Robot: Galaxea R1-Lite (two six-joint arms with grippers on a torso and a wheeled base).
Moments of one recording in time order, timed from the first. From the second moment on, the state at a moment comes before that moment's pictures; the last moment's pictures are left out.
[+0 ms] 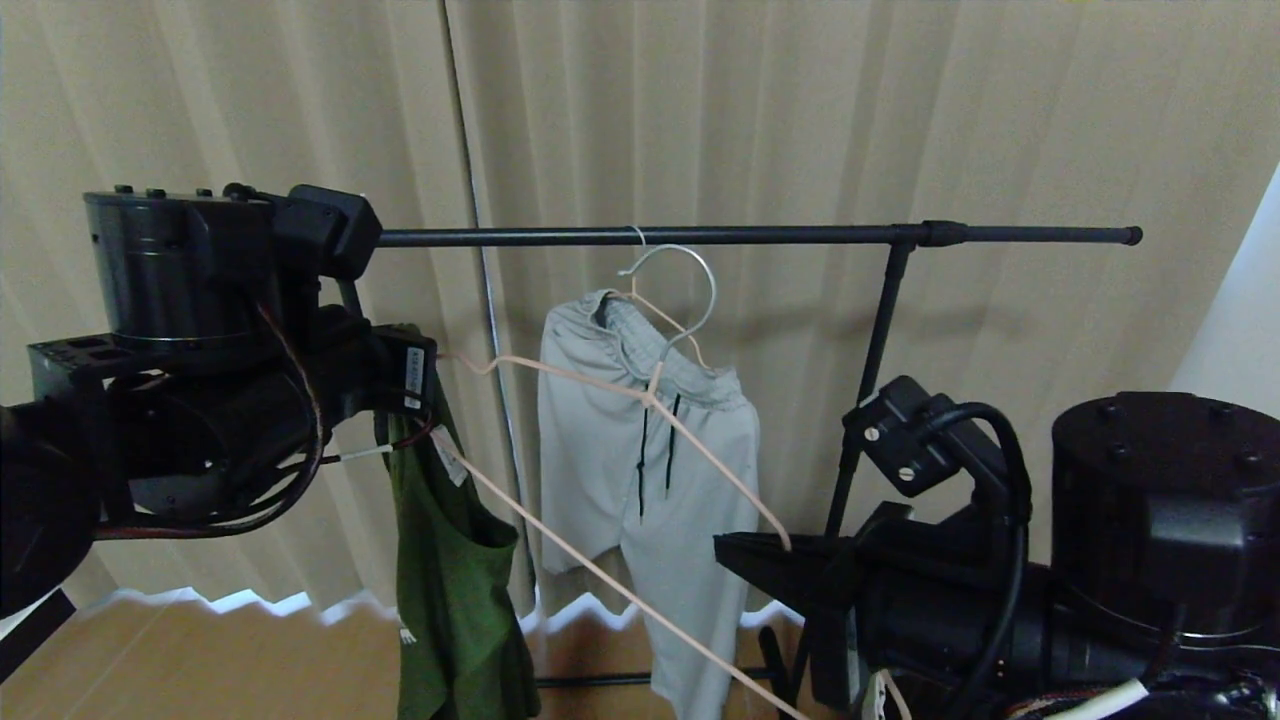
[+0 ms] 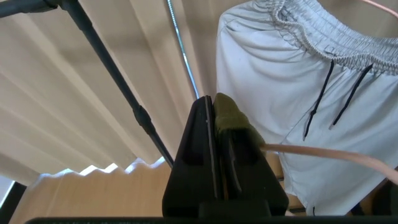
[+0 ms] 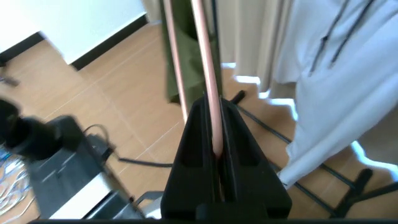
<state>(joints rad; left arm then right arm) -0.46 1.55 -0.91 -0.39 0.44 0.12 0.91 1.54 -0.68 -0.49 -0.05 0.31</state>
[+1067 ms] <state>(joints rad) -0.63 1.45 -0.88 -0.38 0.43 0.10 0.91 1.85 -0.93 -0.56 -0.08 0.32</state>
